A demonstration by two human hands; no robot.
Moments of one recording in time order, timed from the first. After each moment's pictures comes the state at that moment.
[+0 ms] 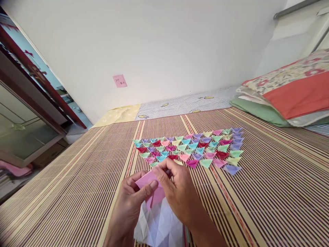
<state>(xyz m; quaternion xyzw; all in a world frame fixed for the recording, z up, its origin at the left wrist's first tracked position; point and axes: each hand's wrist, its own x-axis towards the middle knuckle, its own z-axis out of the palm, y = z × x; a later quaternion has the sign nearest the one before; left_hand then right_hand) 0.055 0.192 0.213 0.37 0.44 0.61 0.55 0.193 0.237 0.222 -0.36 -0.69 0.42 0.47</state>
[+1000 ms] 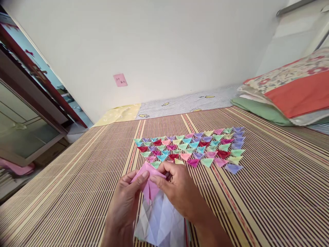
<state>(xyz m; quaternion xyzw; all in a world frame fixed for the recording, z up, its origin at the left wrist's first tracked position) 0.040 0.195 0.202 0.30 0.43 0.65 0.55 0.197 0.242 0.219 -0.33 -0.70 0.50 0.39</state>
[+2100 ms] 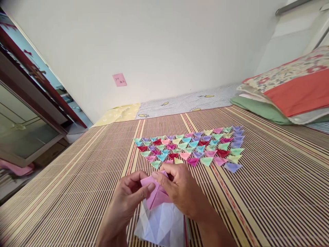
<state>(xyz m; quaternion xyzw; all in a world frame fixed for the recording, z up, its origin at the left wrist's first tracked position) 0.032 0.188 0.212 0.46 0.47 0.55 0.51 0.201 0.241 0.223 -0.33 -0.73 0.45 0.40</state>
